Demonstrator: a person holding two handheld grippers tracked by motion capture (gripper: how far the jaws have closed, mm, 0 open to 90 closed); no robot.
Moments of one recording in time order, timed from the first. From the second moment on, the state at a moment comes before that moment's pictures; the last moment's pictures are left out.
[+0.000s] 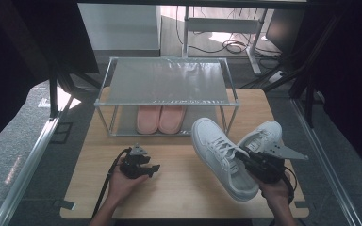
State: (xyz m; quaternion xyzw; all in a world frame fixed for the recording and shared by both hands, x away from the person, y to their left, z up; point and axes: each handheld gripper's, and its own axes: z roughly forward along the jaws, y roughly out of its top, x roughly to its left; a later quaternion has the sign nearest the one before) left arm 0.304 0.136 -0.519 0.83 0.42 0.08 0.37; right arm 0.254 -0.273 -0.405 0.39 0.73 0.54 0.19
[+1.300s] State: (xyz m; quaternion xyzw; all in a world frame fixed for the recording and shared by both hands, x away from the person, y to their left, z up) left arm 0.305 0.135 -0.522 0.83 0.42 0.07 0.37; right arm 0.278 -0.245 -0.343 0.33 0.71 0.58 0.21
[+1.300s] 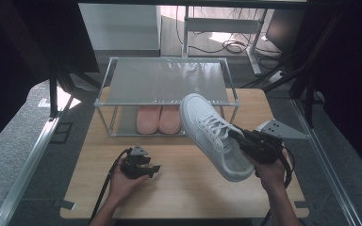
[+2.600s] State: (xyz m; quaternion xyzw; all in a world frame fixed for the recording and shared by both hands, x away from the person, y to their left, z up) left arm 0.305 0.135 -0.522 0.83 0.42 0.07 0.37; right arm 0.370 -0.203 -0.319 0.38 0.68 0.60 0.19
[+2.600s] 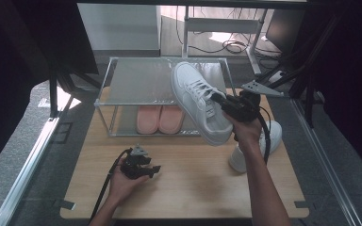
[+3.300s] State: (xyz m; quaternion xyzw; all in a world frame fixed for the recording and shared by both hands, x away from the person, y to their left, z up) left arm 0.305 0.136 -0.521 0.83 0.42 0.07 0.37; right arm 0.395 -0.177 -0.312 0.41 0.66 0.60 0.19
